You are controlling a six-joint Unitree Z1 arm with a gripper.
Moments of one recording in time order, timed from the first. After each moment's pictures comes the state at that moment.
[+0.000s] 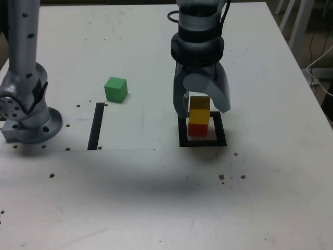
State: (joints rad) arm -0.10 1.91 -1.44 1.10 0.06 0.00
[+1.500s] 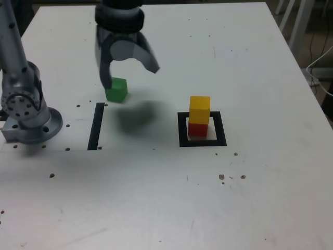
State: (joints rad) arm 0.27 1.65 -1.11 1.26 0.04 -0.04
